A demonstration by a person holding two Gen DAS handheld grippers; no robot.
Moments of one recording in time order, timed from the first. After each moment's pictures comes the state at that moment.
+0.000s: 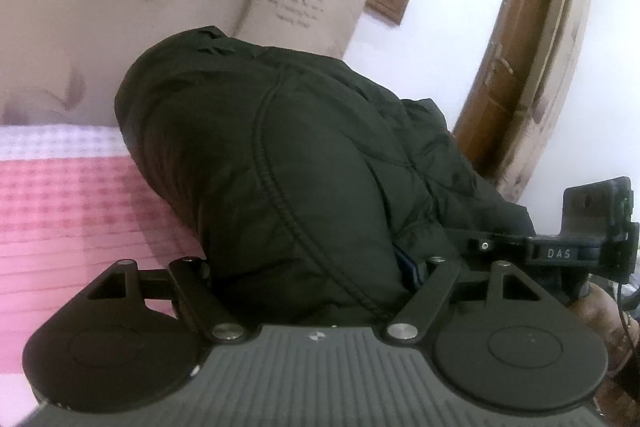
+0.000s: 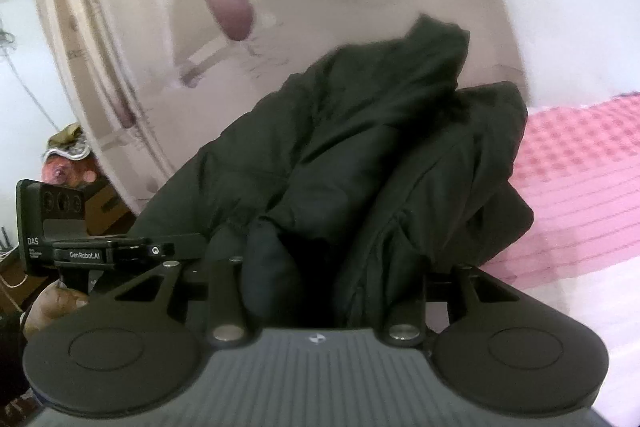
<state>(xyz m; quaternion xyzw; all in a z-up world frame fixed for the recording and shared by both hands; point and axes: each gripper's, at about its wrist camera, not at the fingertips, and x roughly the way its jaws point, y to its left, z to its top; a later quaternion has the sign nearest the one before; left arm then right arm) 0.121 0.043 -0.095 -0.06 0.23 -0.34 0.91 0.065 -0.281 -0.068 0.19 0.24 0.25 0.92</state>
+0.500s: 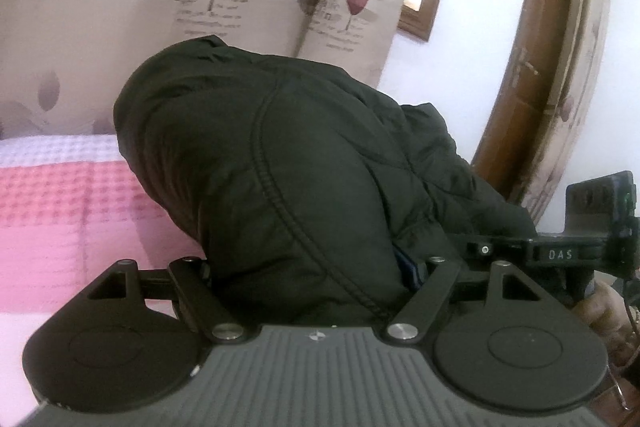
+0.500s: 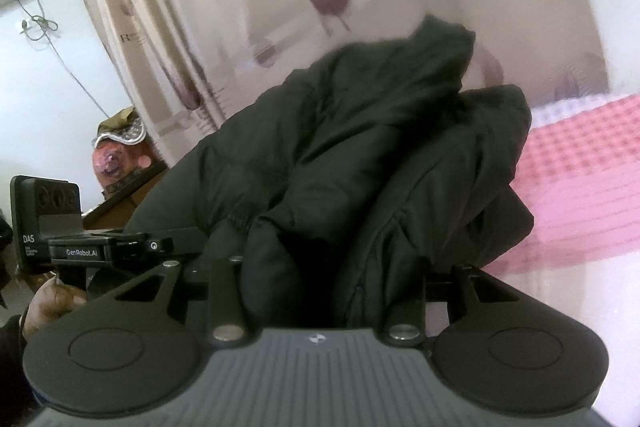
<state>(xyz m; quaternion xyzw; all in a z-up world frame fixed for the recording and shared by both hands) 0.041 0.125 -0.069 -0.04 0.23 -0.27 0.93 0.027 -0.189 -0.053 0.20 0.24 0.32 0.90</state>
